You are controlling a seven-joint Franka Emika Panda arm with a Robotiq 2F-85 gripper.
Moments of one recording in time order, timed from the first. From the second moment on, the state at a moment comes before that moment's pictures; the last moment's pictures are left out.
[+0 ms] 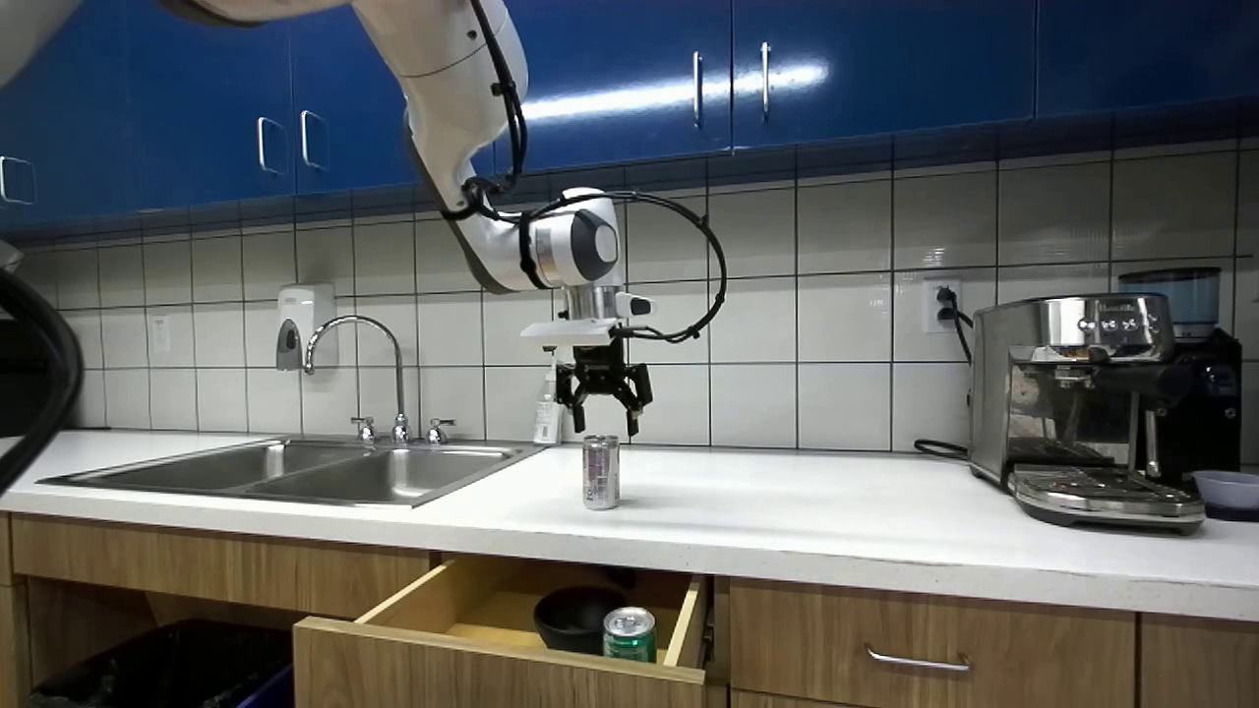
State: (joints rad) arm -0.02 0.49 -0.08 -1.64 -0.01 2.26 0.13
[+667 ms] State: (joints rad) arm -0.02 0.59 -0.06 -1.50 -0.01 2.19 0.10
